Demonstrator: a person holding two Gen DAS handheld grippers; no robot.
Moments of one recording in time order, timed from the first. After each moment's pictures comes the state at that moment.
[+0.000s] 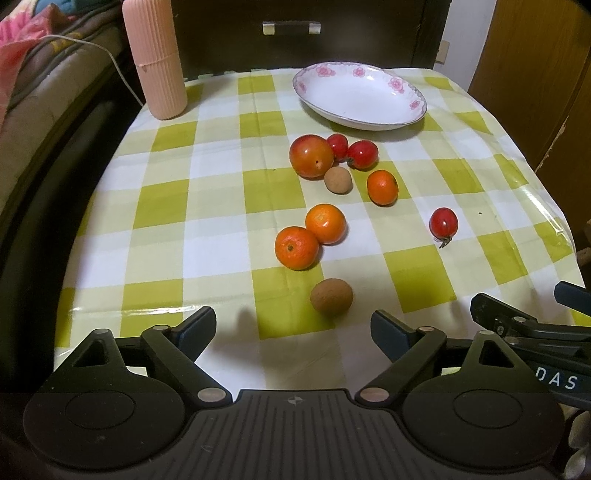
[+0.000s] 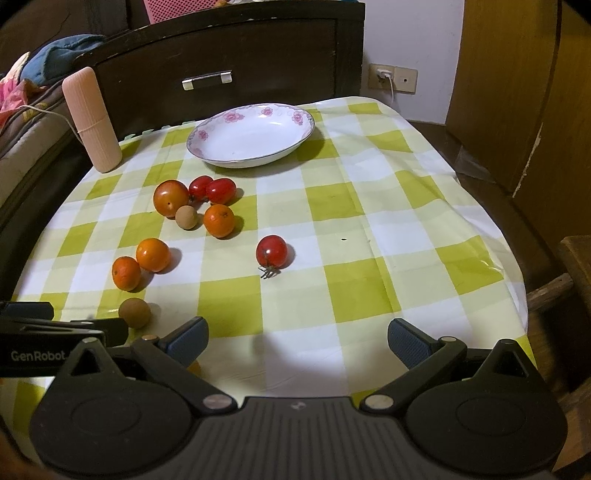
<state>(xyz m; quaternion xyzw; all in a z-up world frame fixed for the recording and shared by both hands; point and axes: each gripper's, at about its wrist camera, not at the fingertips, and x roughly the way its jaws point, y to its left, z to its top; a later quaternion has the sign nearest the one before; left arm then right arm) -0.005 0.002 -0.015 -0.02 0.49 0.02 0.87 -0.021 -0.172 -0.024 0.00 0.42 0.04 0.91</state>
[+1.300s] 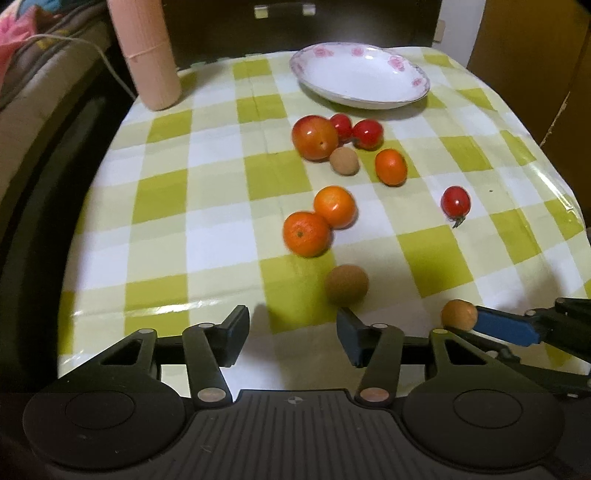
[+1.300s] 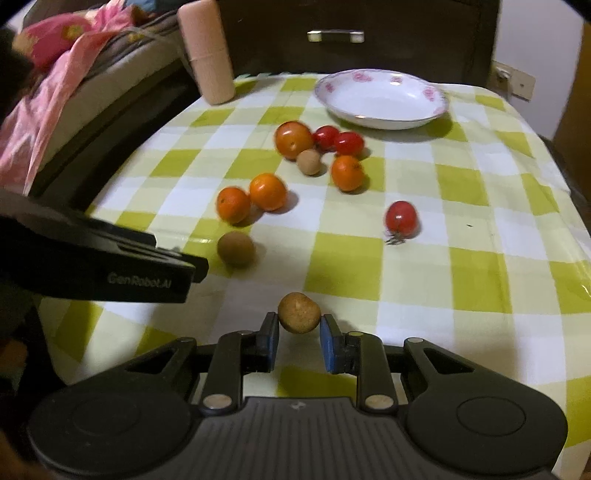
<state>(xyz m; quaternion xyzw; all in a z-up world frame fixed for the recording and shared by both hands) 0.005 0.004 -0.024 0.01 0.51 0.01 0.86 -0.028 -0.132 -0.040 -0.05 0.45 0.21 0.87</state>
